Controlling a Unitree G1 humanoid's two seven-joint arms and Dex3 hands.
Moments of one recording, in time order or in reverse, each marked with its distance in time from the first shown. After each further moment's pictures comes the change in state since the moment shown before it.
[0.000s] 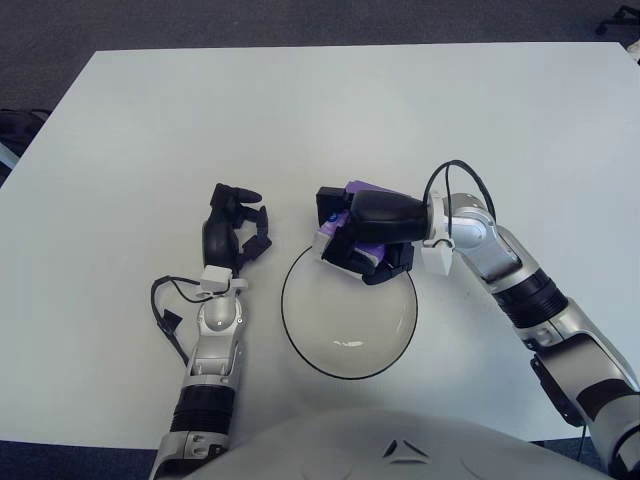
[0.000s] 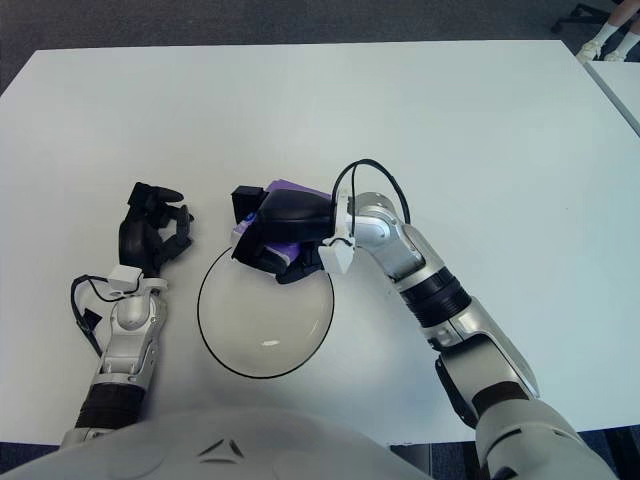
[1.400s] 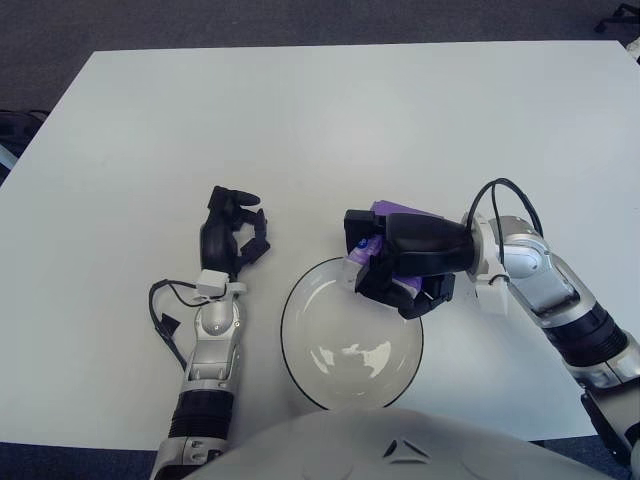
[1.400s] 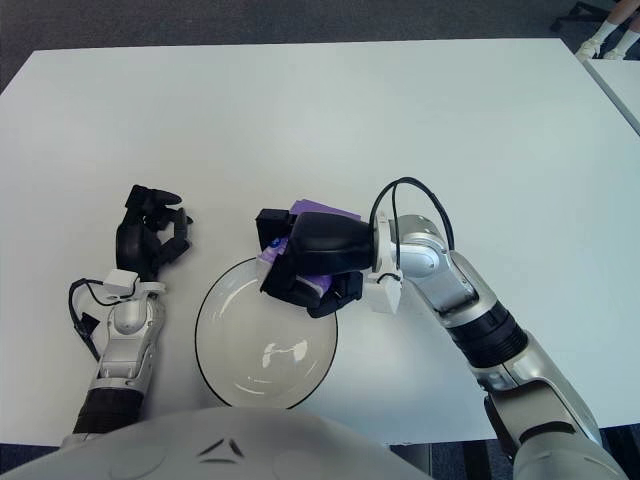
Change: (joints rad) left arm 0.023 -0.003 0.004 -0.018 -0.015 -0.012 -0.022; right arm 0.174 -0.175 -0.061 -0.265 0.151 0.042 0.047
